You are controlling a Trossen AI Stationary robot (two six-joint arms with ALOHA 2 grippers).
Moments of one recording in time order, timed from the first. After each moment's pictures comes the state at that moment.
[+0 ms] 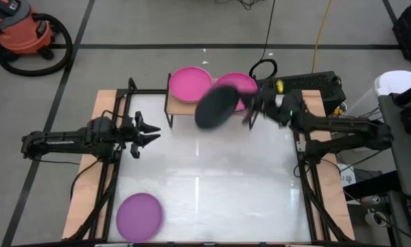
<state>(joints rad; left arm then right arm) 0.08 0.43 0.35 0.09 0.03 -0.19 -0.26 1.08 0.72 0.53 0.23 -0.03</state>
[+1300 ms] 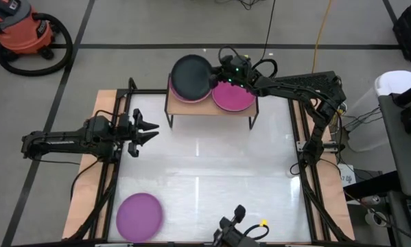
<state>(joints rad) 0.08 0.43 0.35 0.20 0.02 -0.15 -0.64 1.82 1.33 0.22 0.01 0.22</state>
